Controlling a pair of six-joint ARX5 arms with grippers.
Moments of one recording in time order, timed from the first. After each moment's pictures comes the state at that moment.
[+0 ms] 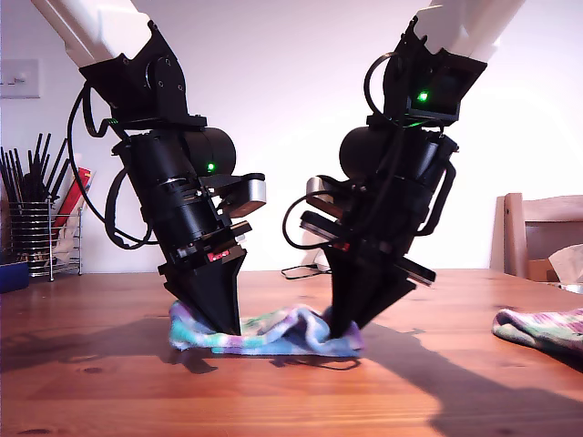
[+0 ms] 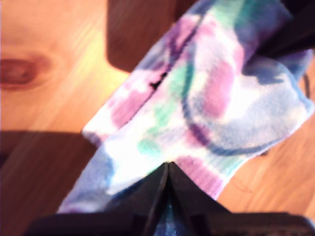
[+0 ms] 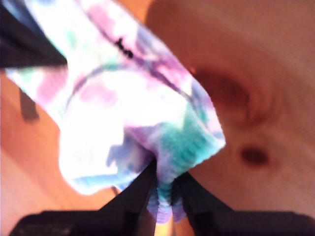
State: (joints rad) left arm -0.51 2.08 1.46 -0.76 0.34 0.37; right arm 0.46 2.07 1.44 -0.79 -0.39 -0.11
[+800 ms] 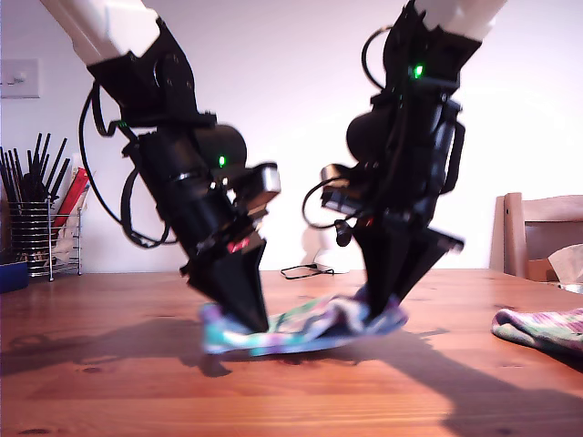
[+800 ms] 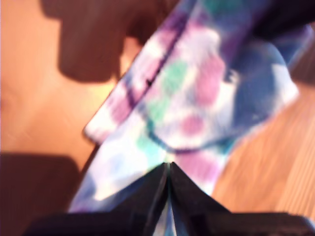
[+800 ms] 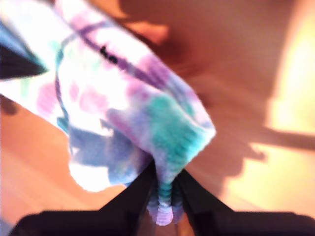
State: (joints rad) left arm -0.52 2.05 1.46 -0.68 0.46 0.33; right arm 0.41 2.07 1.61 -1.05 -0.24 -0.07
